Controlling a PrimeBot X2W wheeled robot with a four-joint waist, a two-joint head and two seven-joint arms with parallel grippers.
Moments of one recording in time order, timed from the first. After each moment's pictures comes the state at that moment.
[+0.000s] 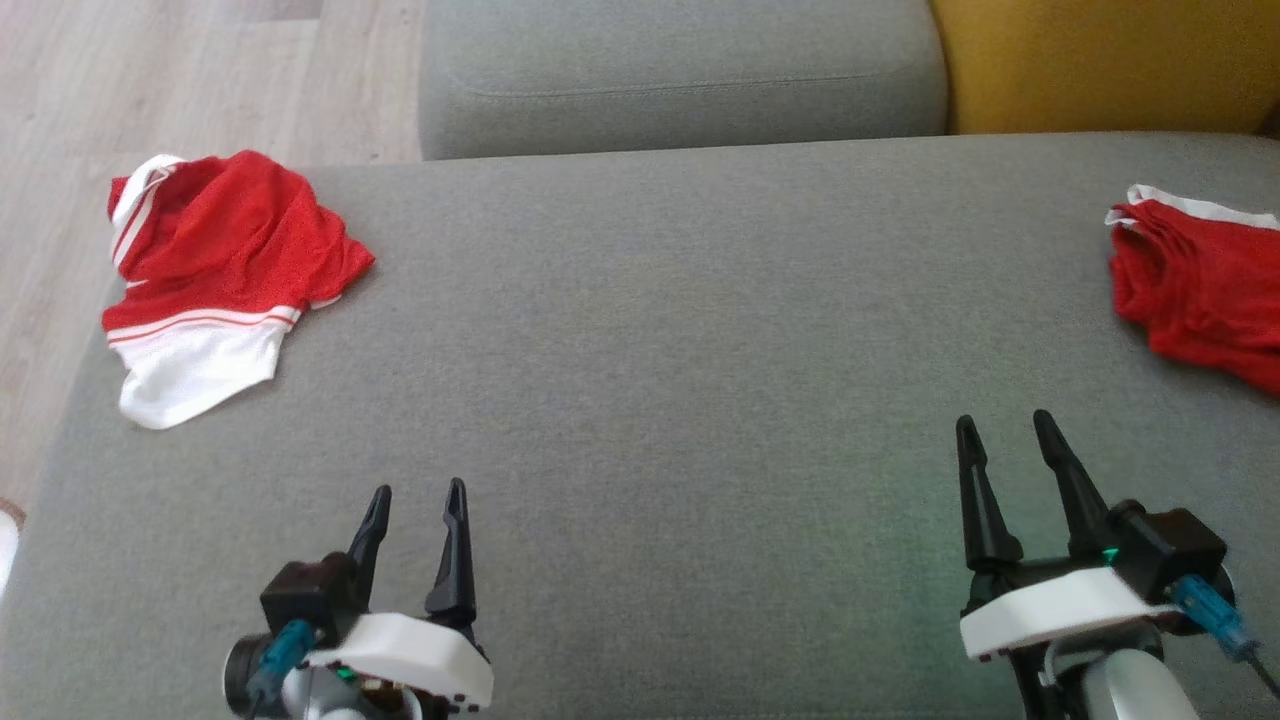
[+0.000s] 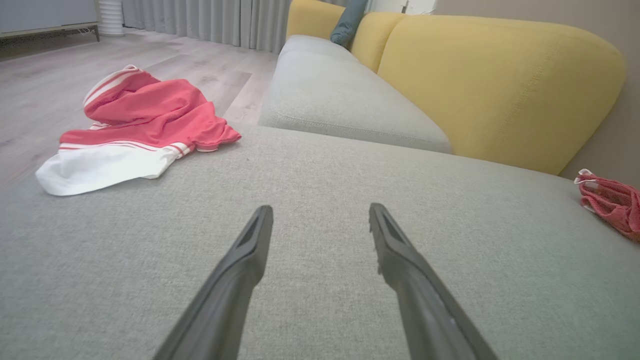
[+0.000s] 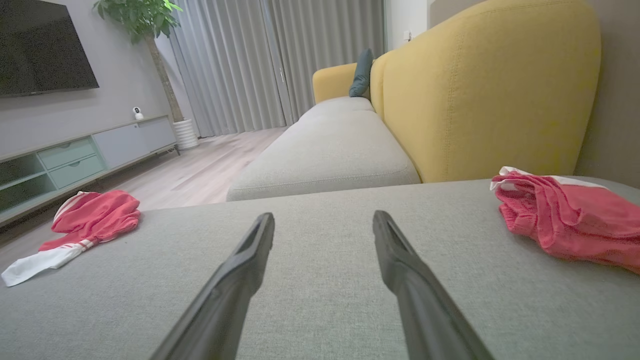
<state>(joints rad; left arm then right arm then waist) 0.04 0.05 -0.27 0.23 -0.29 0.10 -0.25 0.01 -0.05 0.06 0.19 0.18 0.12 -0.19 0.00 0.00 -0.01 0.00</state>
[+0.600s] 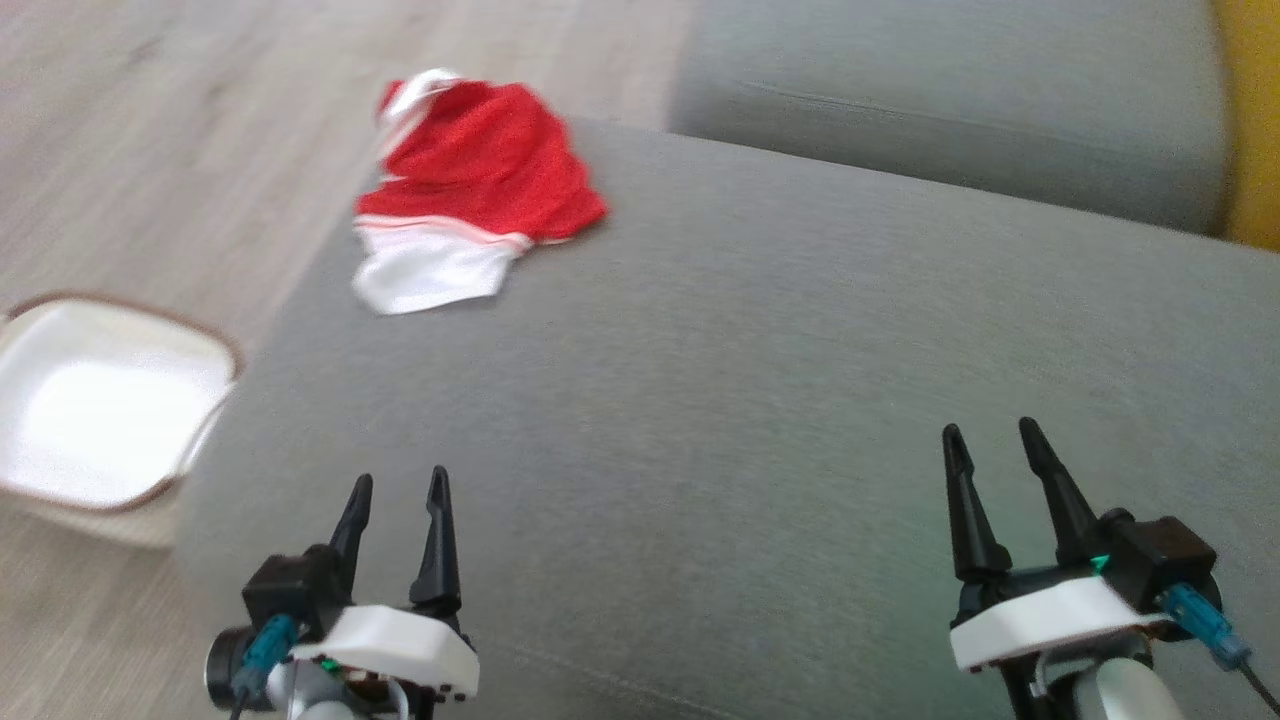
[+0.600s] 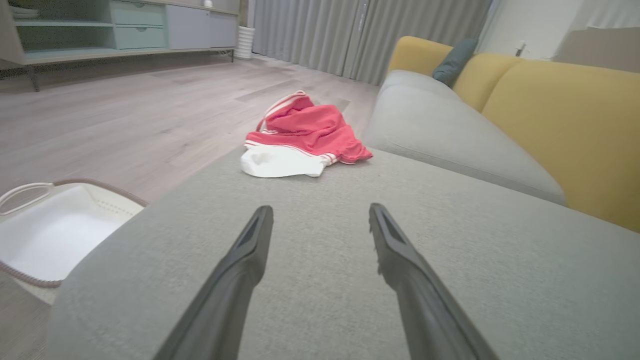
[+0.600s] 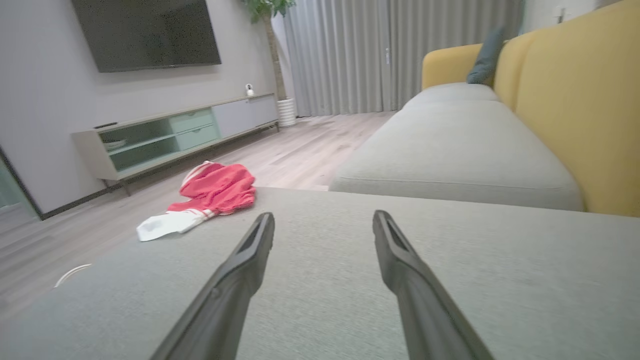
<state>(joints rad) 0.04 0.05 -0.24 0.21 -0.27 0.10 -0.25 0.03 -0.05 0.08 0.17 0.19 0.12 -0.19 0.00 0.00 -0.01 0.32</state>
